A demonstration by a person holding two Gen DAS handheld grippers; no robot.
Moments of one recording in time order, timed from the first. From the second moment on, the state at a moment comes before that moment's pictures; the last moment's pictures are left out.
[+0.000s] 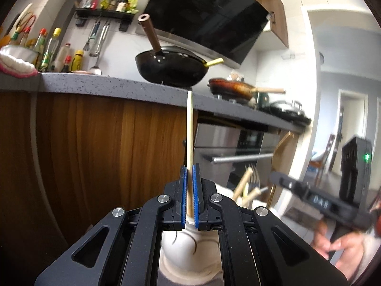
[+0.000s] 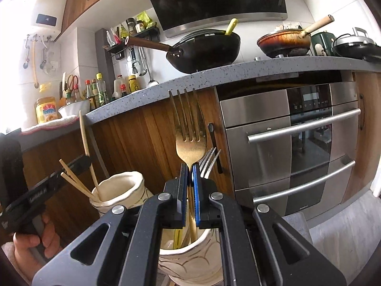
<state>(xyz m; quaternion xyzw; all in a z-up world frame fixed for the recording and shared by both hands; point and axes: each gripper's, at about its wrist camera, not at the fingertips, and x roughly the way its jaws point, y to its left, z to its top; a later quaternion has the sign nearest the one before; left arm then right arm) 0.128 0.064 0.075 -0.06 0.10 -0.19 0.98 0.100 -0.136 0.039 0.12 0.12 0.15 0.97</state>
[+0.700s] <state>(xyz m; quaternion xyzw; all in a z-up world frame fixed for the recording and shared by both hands) 0.118 0.060 0.068 -0.02 0.09 -0.15 0.98 0.106 -0.144 0.037 0.12 0.14 0.11 0.98</state>
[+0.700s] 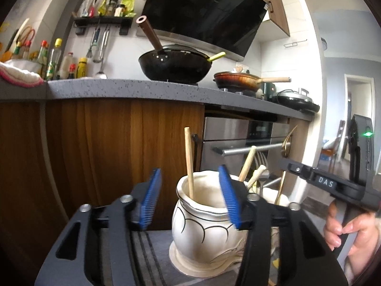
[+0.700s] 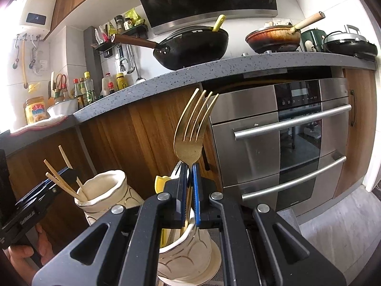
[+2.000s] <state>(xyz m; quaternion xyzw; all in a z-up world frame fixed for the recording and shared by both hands) 0.051 0.049 0.056 0.02 0.14 -0.08 0.99 0.033 -0.162 0.023 0.09 0.18 0.10 0.98</state>
